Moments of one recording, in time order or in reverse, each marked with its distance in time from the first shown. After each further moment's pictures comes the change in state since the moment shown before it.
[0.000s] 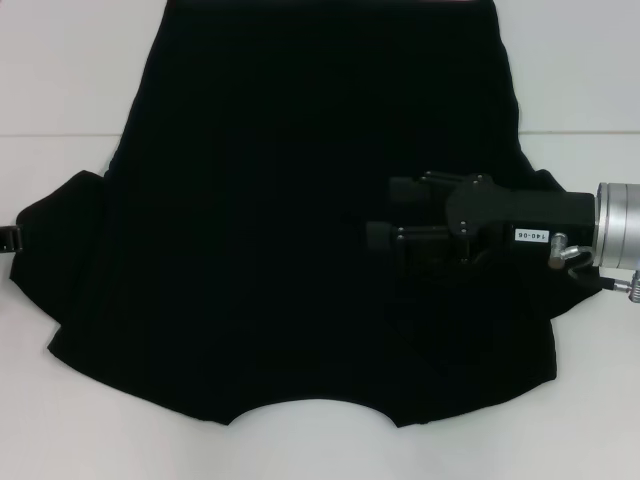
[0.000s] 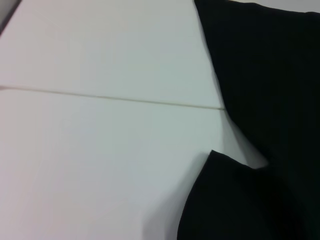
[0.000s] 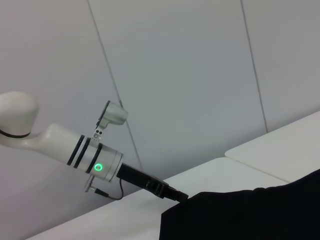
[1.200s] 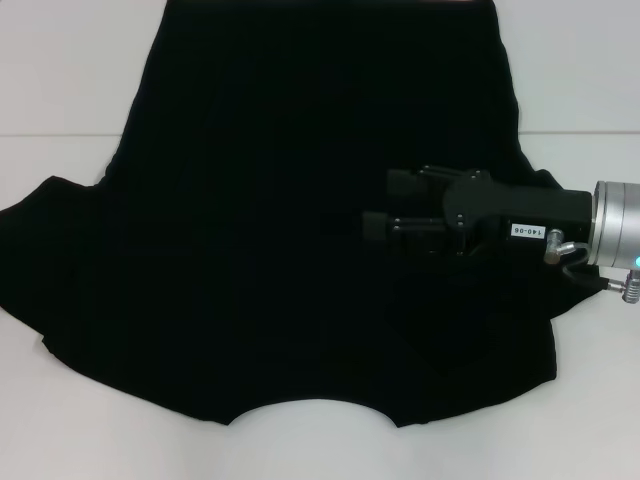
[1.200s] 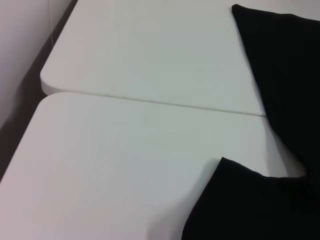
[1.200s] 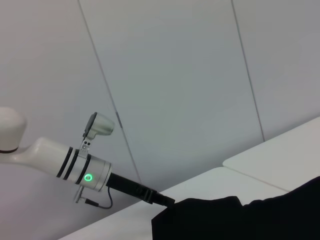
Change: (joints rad) left arm 0.040 -0.006 -0.024 0.057 0.013 -0.013 -0.023; right arm -0.007 0.011 0.000 0.003 0.032 0.011 0.004
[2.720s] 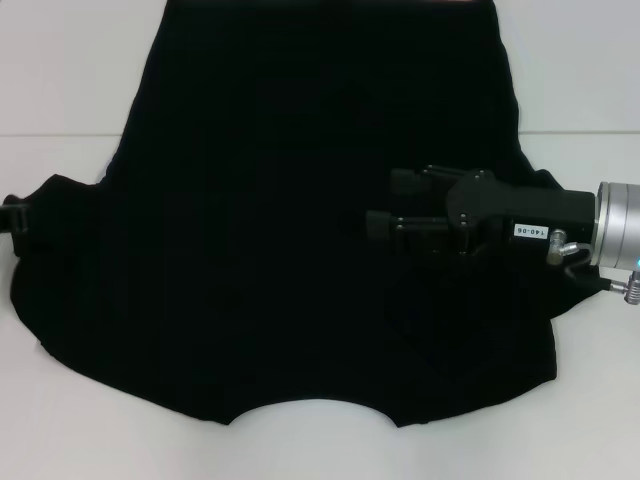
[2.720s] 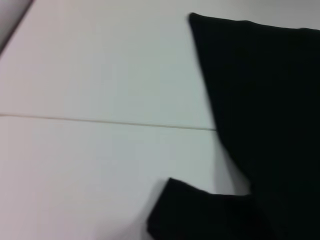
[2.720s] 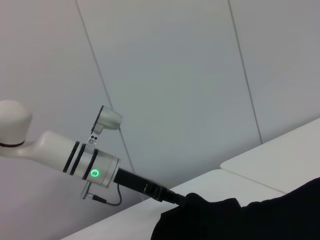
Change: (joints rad) left arm -0.051 -0.005 0.044 0.007 -0.014 0.045 0.003; right arm -0.006 0.000 0.003 0.000 0.005 0.001 -0.005
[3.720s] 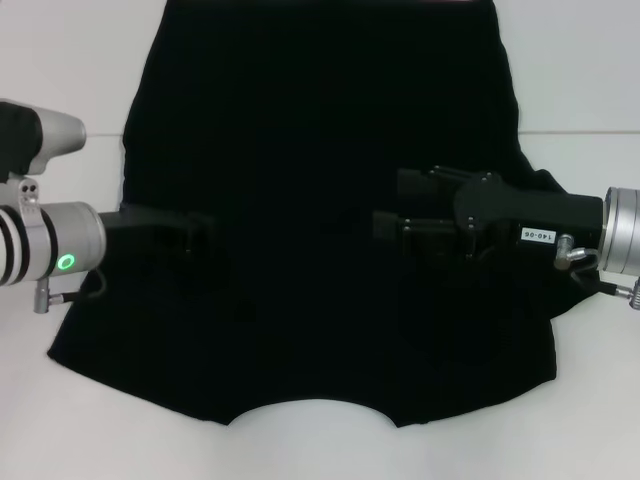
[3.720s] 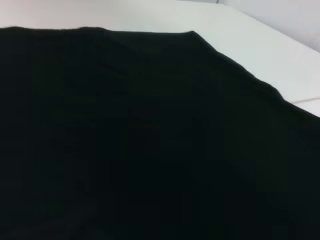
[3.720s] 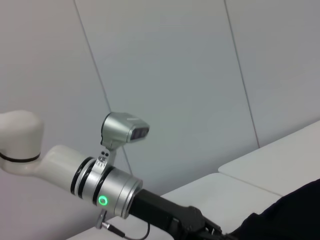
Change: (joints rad) left arm -0.020 -0.096 0.221 -0.039 -0.277 0.121 0.282; right arm -0.019 0.000 0.002 0.002 0.019 -0.009 -0.022
